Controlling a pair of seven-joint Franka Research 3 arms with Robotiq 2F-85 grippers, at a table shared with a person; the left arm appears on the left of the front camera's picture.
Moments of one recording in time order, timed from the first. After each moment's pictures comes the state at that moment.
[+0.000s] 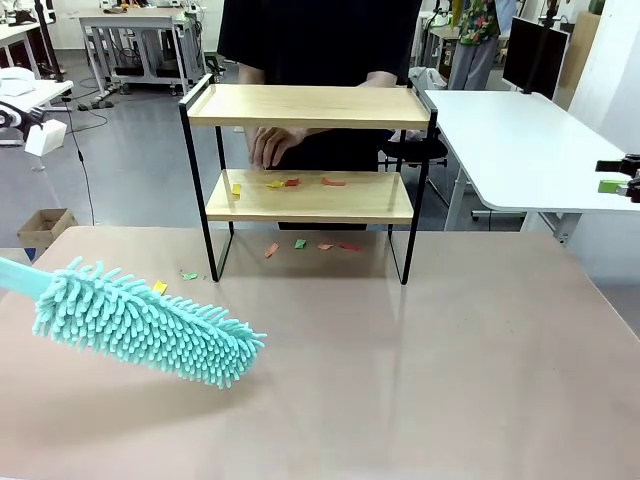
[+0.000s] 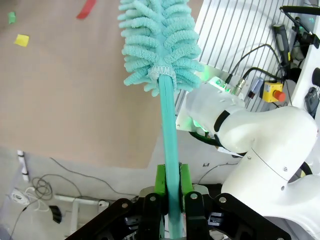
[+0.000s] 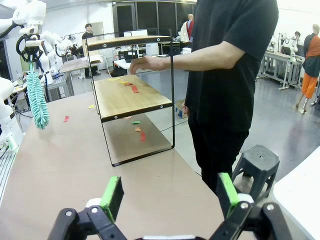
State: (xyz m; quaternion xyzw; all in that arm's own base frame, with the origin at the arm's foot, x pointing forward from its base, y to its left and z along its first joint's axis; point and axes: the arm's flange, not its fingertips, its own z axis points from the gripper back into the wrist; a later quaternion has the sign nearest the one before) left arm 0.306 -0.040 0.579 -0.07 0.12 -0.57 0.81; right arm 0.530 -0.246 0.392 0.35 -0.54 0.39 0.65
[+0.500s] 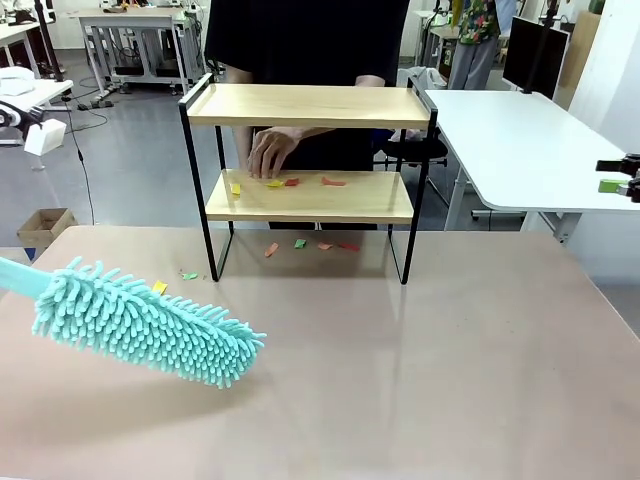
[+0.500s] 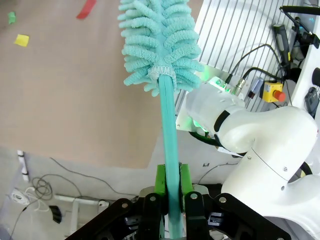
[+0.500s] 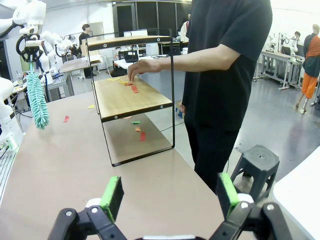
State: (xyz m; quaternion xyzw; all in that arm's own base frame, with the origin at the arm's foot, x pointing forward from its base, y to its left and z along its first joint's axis) left arm 0.306 -0.040 0.579 -0.07 0.12 -0.57 0.81; right arm 0.530 -0.246 0.392 0.35 -0.54 0.39 0.65
